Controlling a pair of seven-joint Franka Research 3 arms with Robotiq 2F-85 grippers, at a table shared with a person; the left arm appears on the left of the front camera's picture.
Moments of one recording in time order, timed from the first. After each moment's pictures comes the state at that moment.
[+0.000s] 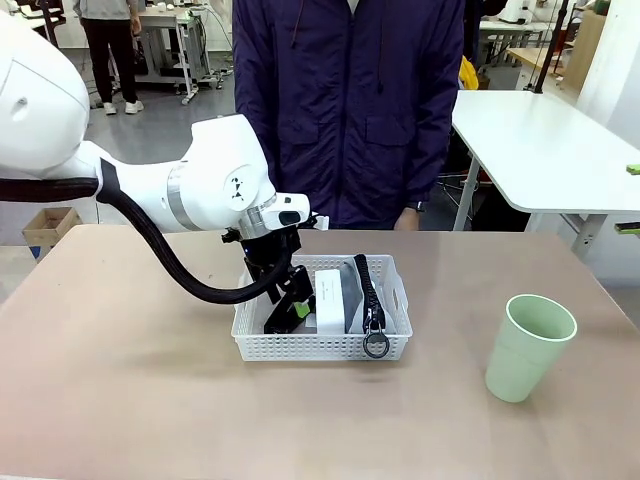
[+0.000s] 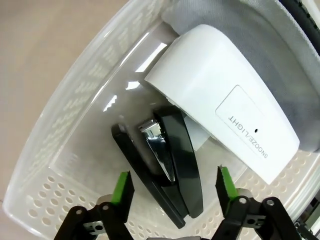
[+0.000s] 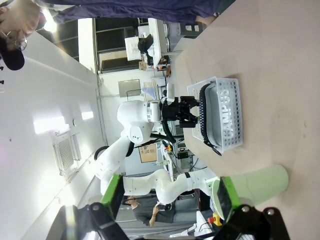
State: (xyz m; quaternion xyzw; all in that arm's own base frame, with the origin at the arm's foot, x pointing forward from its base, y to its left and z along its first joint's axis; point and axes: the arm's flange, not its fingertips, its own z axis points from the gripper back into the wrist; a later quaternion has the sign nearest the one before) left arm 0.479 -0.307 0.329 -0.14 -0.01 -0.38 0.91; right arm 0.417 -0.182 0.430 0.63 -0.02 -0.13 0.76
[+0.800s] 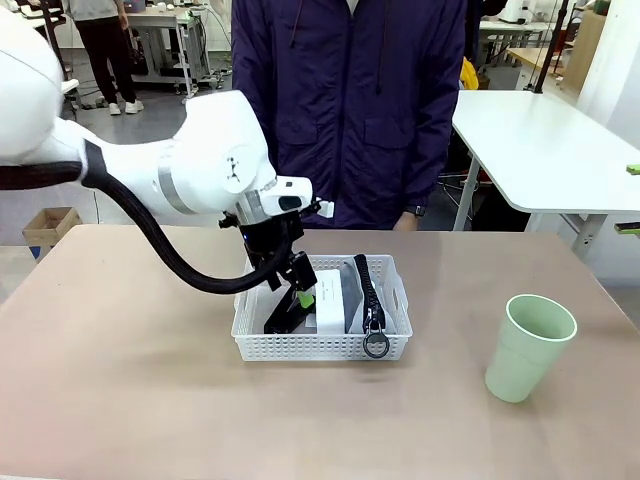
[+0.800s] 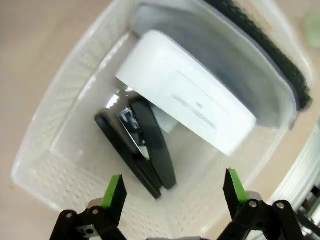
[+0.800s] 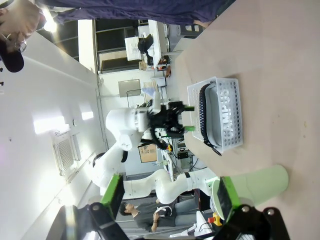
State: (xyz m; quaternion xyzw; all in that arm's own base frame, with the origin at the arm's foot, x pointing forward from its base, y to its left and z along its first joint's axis) left arm 0.451 -0.307 0.386 -0.15 -0.03 -0.42 0.90; right arm 0.417 -0.182 0.430 0.63 -0.02 -0.13 0.76
